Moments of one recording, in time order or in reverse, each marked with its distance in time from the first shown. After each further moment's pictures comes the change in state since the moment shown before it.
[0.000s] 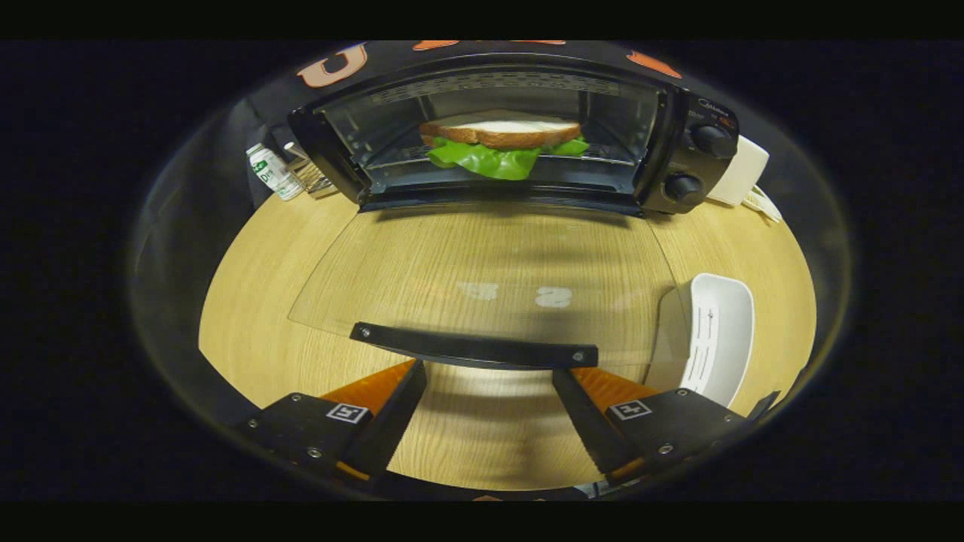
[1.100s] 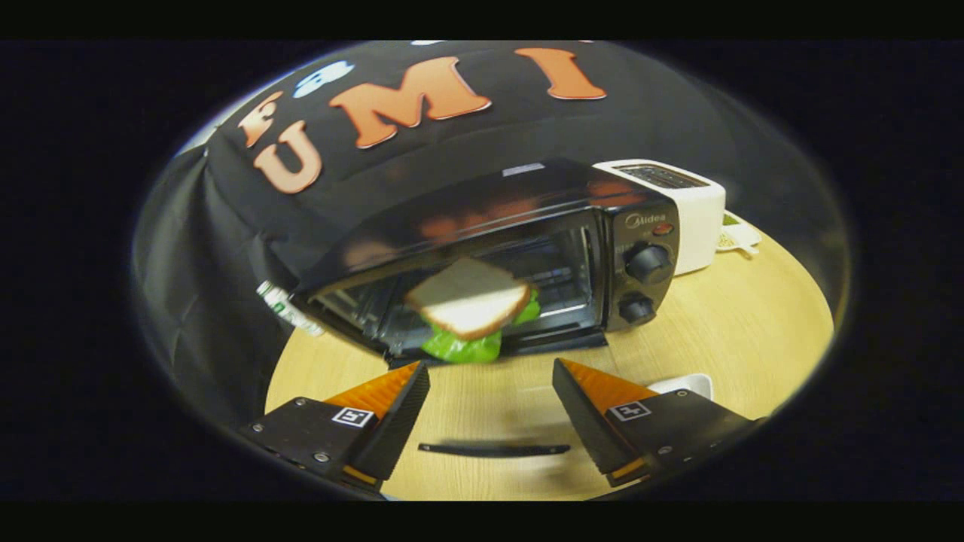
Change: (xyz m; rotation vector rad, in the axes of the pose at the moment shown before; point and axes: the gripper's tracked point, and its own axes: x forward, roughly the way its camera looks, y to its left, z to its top) arm -0.053 -0.017 0.121 0.222 -0.380 0.116
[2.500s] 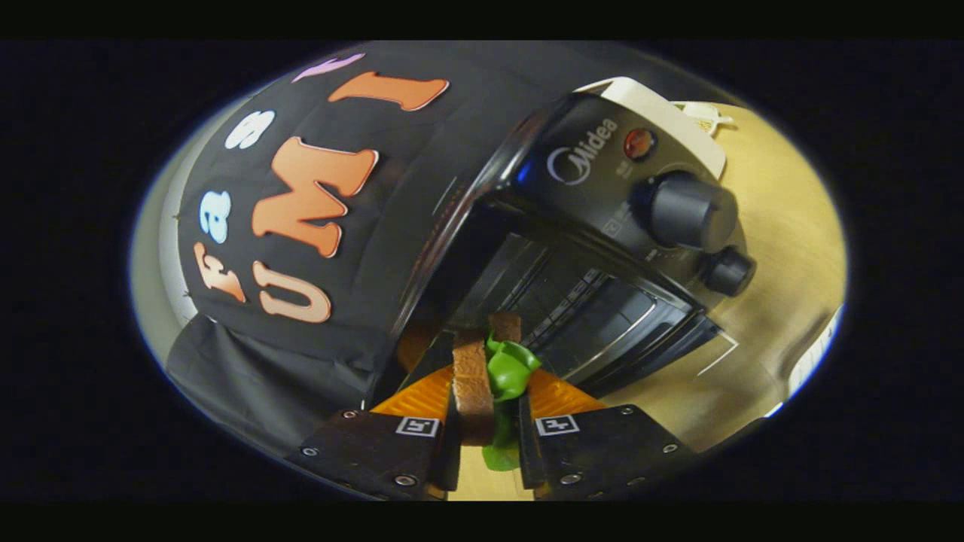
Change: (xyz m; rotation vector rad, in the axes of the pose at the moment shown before) arm 0.083 0.011 0.079 0.723 -0.181 0.267
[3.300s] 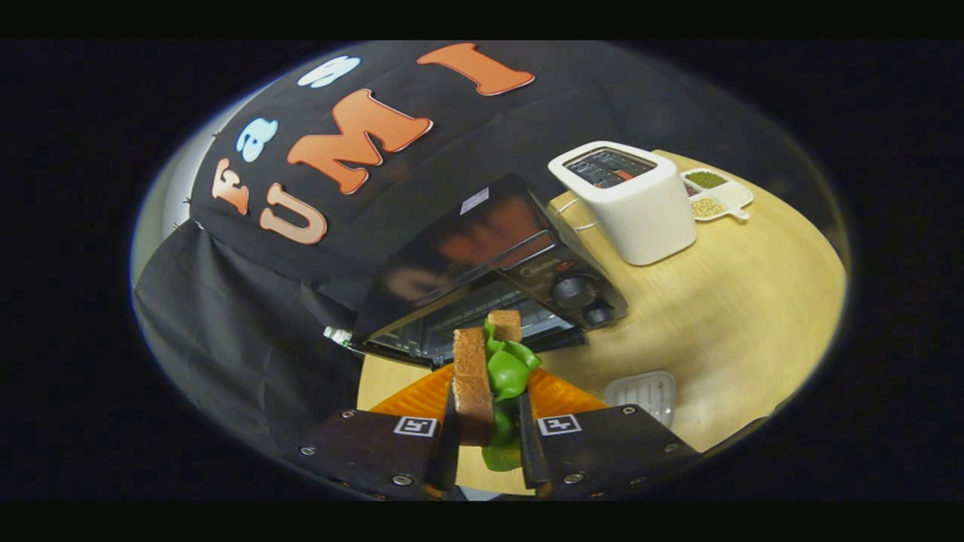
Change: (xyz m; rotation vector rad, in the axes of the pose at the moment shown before) arm -0.128 -0.012 0.032 -0.360 0.227 -0.096
